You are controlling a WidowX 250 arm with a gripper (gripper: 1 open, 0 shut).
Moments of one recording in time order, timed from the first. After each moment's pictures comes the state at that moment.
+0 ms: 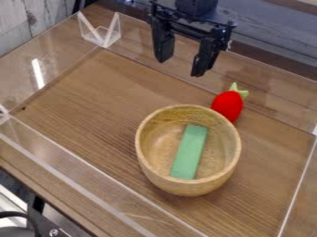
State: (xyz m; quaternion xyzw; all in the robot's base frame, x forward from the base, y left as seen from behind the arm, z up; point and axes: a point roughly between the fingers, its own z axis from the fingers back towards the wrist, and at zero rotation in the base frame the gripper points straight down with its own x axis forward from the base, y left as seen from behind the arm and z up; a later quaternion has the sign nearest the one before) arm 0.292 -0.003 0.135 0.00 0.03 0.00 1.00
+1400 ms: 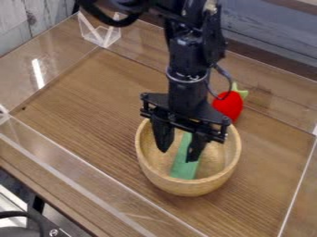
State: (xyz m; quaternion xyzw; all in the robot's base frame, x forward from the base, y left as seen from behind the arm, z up) arm 0.233 -0.048 0.064 -0.03 0.00 0.05 1.00
